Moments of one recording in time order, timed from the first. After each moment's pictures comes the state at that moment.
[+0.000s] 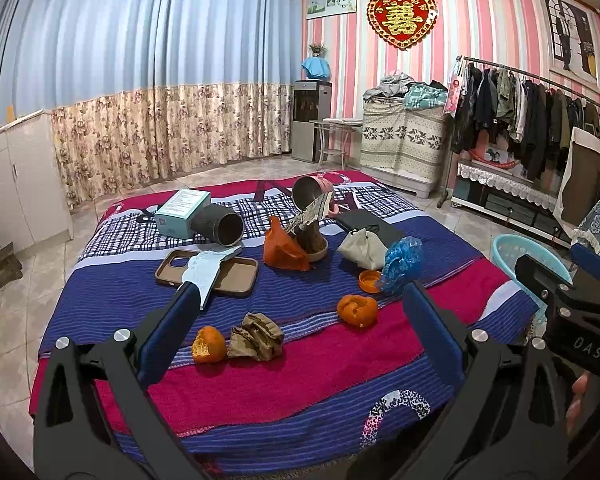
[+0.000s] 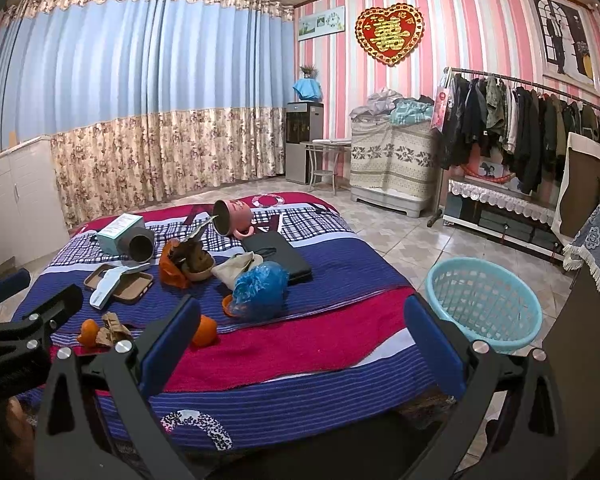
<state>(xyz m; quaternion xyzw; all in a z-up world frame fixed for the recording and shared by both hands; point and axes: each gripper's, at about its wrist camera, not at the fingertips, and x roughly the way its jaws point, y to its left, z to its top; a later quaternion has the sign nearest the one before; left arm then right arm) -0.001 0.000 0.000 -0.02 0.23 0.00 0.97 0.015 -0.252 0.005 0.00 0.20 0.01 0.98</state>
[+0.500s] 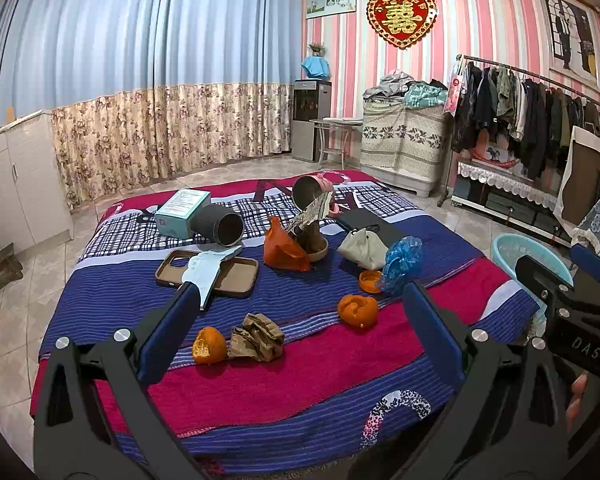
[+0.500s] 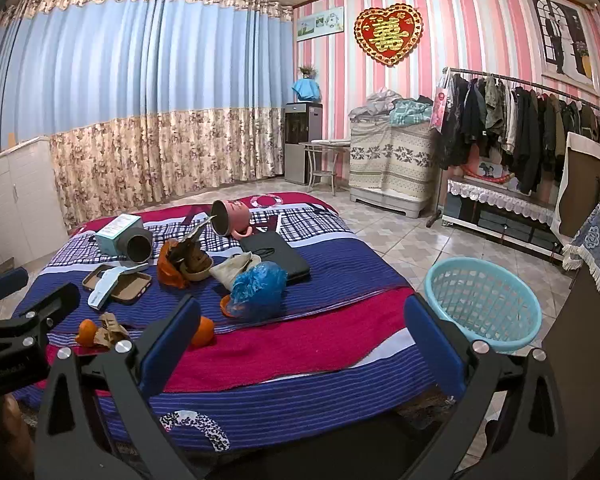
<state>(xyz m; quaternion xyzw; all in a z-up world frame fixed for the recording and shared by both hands) -0.001 0.000 0.000 -0.01 0.22 0.00 0.97 0.018 -0.253 0.003 0.00 0.20 0.01 0.98</state>
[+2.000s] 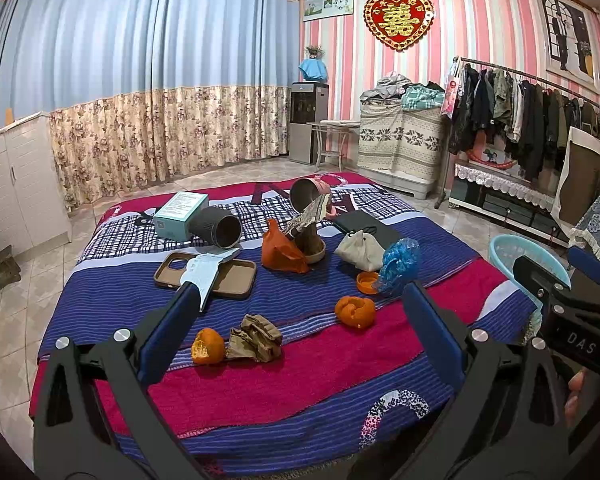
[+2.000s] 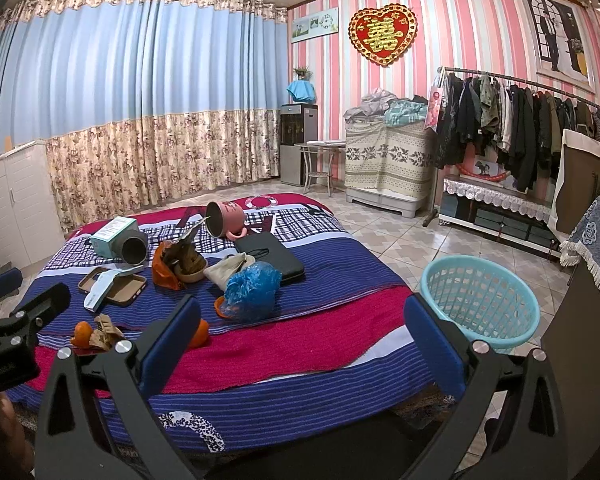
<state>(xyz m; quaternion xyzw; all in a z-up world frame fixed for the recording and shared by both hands) -0.001 -0.002 0.002 -0.01 0.22 0.00 0.97 0.015 -0.254 0.002 0.01 0.20 0.00 0.98</state>
